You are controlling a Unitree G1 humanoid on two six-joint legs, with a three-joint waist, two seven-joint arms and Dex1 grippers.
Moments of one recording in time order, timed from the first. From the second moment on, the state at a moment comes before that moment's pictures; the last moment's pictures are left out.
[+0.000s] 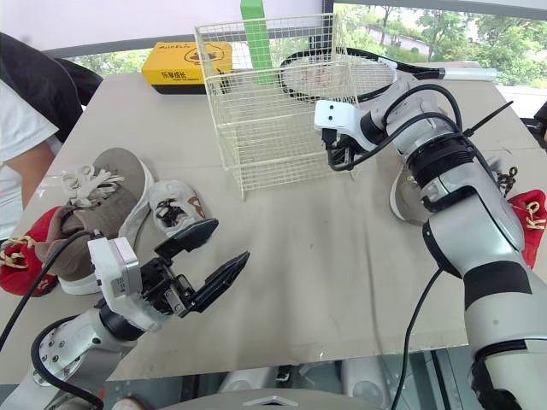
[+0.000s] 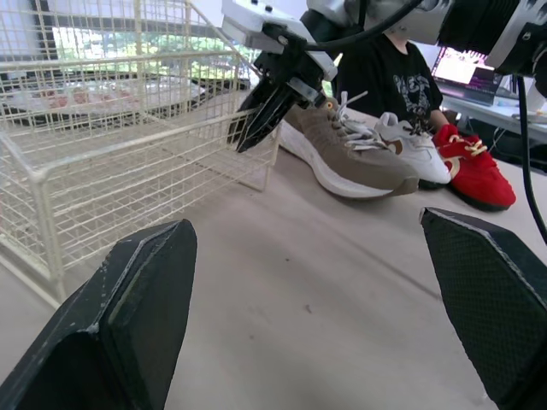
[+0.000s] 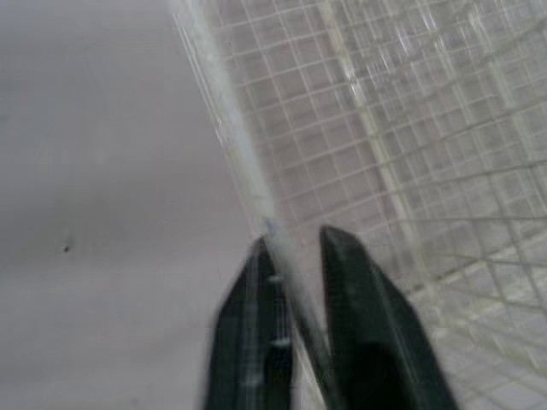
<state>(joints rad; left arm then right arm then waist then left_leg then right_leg) 0.44 0.48 0.20 -0.91 -0.67 0.32 -0.57 -1.38 -0.47 0.57 0.86 -0.12 0.29 1.31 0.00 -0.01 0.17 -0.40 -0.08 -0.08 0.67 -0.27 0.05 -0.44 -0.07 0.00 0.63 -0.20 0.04</state>
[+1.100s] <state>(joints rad) 0.55 0.47 0.17 -0.89 -0.64 0.25 -0.62 -0.95 -0.68 0.50 -0.47 0.06 1.43 1.02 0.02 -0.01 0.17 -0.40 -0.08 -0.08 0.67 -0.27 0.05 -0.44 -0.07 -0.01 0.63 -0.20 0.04</state>
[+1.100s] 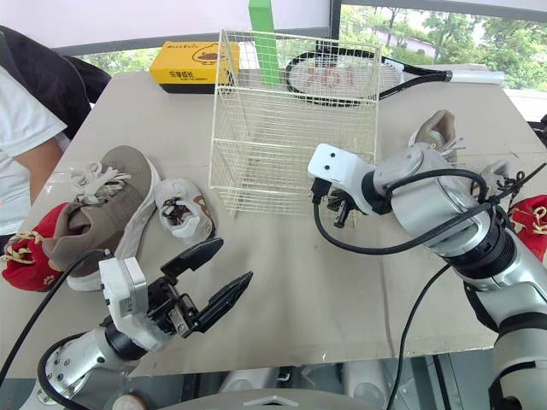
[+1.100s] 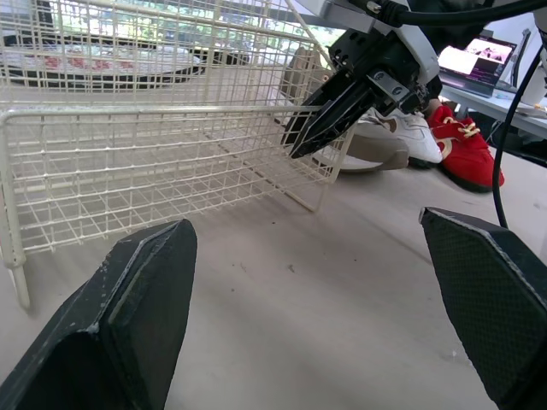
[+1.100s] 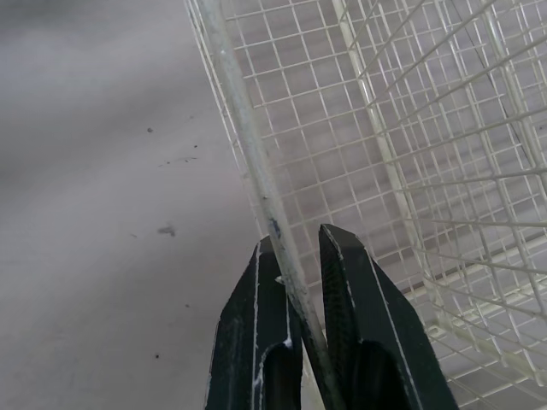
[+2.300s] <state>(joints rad) 0.47 0.52 0.27 -0.82 -0.70 0.27 -0.61 -0.79 -0.78 0.35 -0.50 0.28 1.31 0.89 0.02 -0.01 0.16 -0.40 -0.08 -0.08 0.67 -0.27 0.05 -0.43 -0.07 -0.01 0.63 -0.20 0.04</state>
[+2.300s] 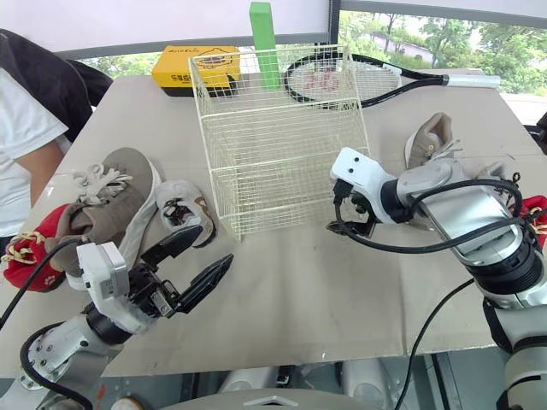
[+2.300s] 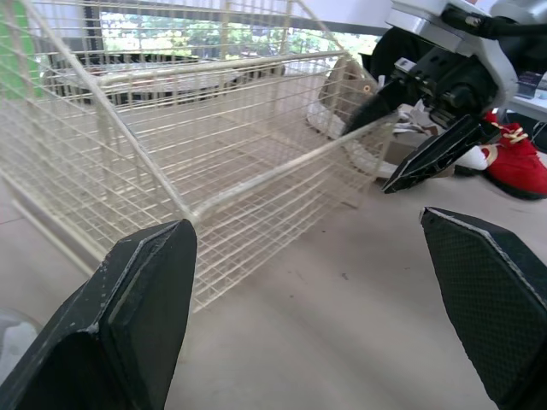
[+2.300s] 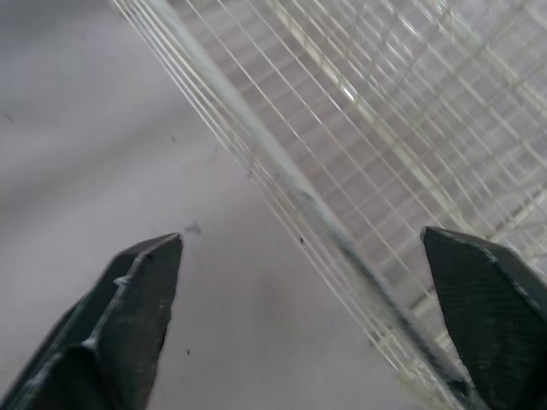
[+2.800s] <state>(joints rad) 0.49 0.52 0.27 -0.77 -0.69 0.26 -0.66 -0.76 -0.77 0.32 -0.59 0.33 1.45 0.73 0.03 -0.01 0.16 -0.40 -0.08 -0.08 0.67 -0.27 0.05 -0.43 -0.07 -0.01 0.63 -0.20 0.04</state>
